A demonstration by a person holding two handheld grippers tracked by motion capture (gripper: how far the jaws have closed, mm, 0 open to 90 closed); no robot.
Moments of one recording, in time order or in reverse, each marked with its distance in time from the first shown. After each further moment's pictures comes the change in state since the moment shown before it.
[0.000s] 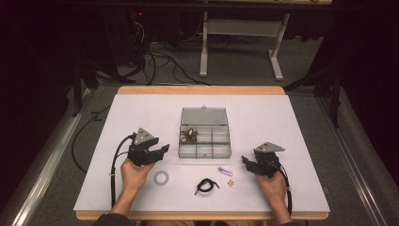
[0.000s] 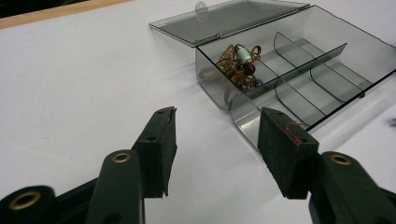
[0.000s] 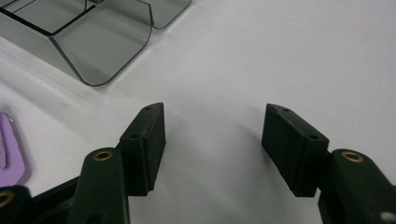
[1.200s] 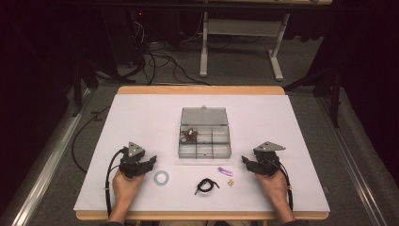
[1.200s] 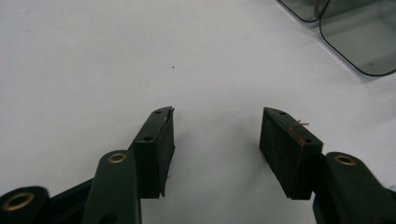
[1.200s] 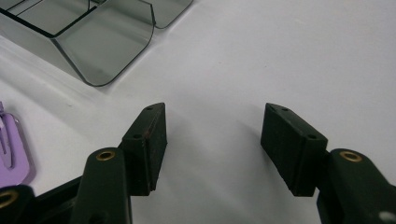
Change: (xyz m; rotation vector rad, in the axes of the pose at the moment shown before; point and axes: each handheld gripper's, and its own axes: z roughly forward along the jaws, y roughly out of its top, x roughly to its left) left arm 0.024 -0.059 0.010 0.102 0.143 -0.057; right arm -0.002 0.001 0.001 0.007 0.023 0.013
